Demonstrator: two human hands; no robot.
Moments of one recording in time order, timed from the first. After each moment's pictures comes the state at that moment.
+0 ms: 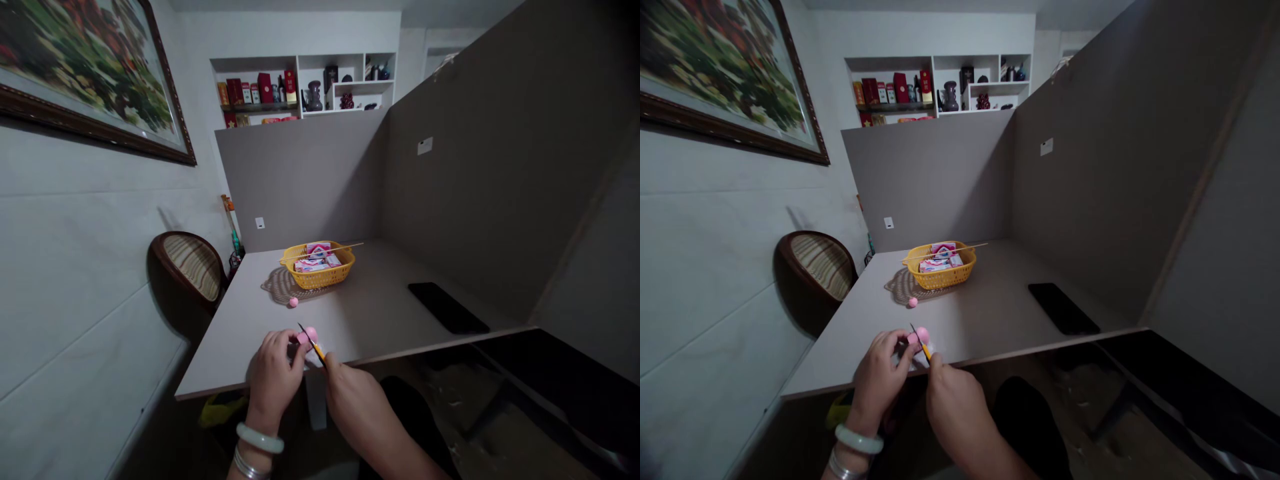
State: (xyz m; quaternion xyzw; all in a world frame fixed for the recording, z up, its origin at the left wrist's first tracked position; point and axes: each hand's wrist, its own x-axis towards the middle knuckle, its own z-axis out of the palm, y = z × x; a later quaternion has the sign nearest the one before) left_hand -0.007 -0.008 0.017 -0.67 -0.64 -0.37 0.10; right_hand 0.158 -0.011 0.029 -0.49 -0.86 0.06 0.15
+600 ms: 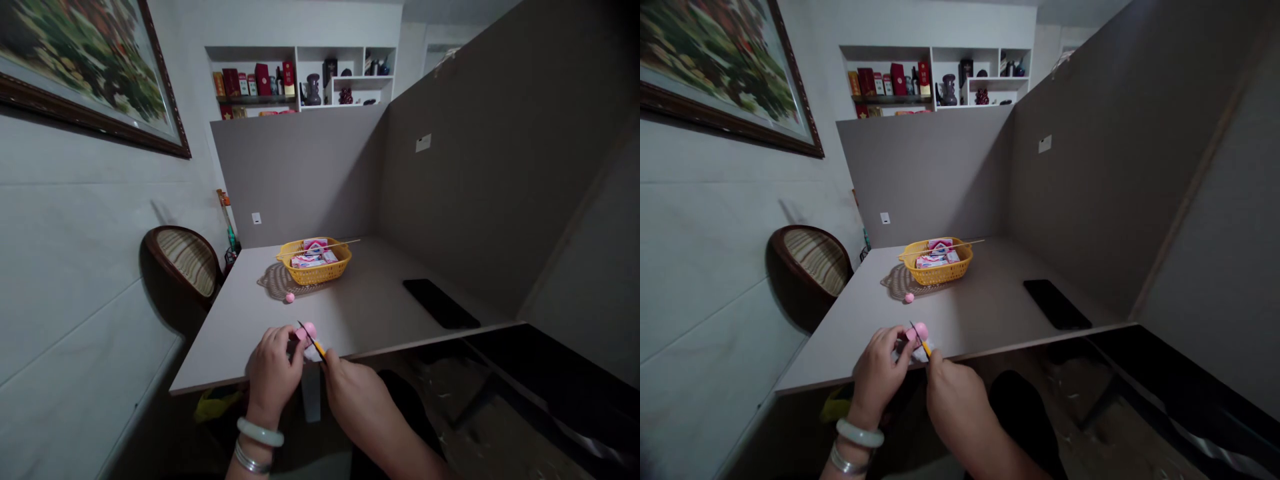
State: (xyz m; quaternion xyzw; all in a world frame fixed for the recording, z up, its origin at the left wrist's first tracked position) left_hand -0.001 -0.008 0.013 -0.67 -0.64 -0.36 0.11; right_hand 0.168 -0.015 0.031 -0.49 -0.86 0.03 0.12
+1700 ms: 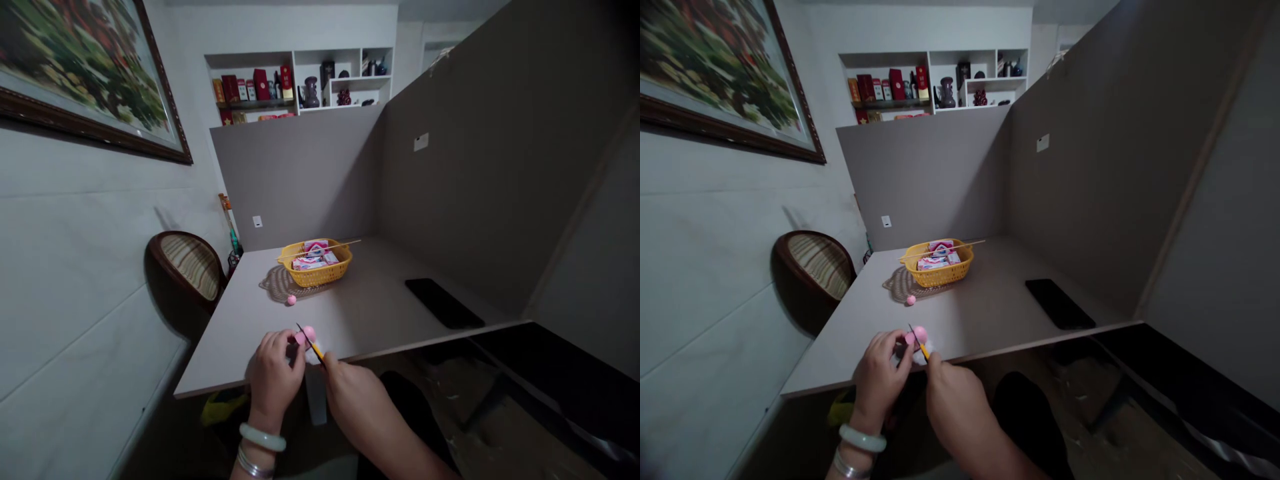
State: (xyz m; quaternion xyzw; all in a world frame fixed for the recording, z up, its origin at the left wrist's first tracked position) left_hand -0.005 -0.007 0.006 -0.66 -0.62 -0.38 0.15; right_hand 0.168 -0.014 0.027 -0.47 -0.87 0.06 0.14
